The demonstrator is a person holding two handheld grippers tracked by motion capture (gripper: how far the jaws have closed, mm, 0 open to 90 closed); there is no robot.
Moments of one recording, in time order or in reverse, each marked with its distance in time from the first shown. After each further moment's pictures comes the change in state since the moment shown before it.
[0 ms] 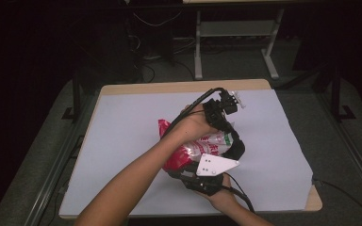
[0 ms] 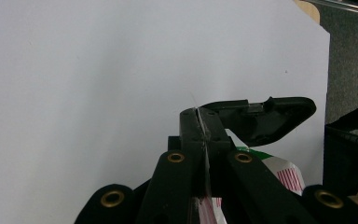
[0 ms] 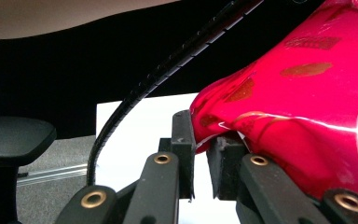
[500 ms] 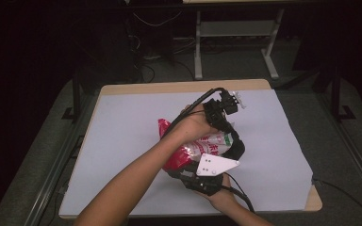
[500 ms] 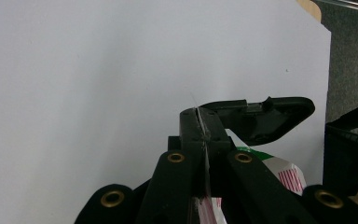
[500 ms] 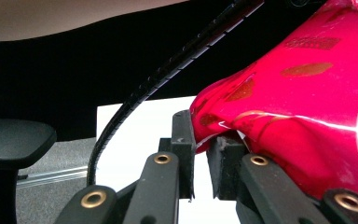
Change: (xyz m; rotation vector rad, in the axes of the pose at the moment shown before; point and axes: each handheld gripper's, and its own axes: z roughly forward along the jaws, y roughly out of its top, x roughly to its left) left arm -0.001 0.001 0.000 0.007 0.003 0.000; right arm 0.000 0.001 0.000 -0.010 0.001 0.000
